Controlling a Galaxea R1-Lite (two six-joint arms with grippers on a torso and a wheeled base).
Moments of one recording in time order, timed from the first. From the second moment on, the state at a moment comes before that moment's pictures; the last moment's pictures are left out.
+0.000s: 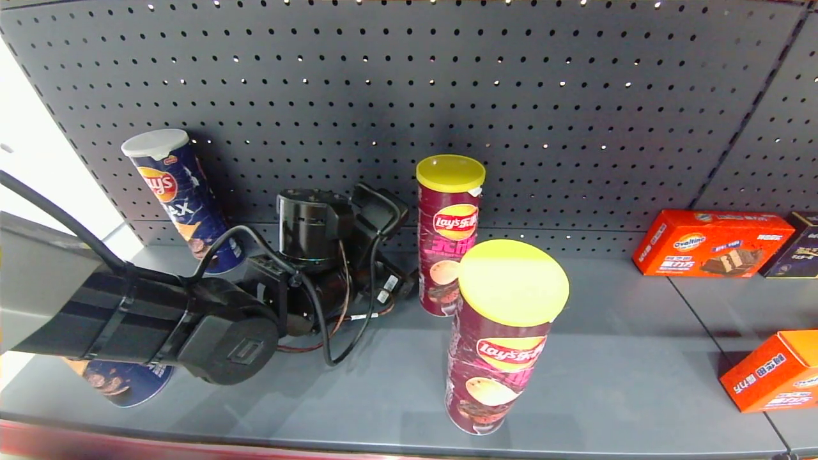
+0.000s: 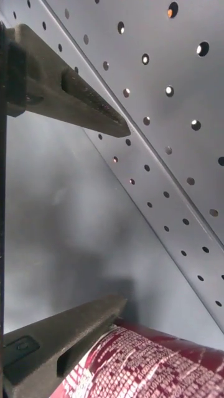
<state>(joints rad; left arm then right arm) -0.57 1.93 -1.02 -0.64 0.20 0.36 0.31 0.00 0.00 0.00 0.02 -0.02</state>
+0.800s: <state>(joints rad) -0.57 1.64 -0.85 -0.64 0.20 0.36 0.31 0.00 0.00 0.00 0.02 -0.02</state>
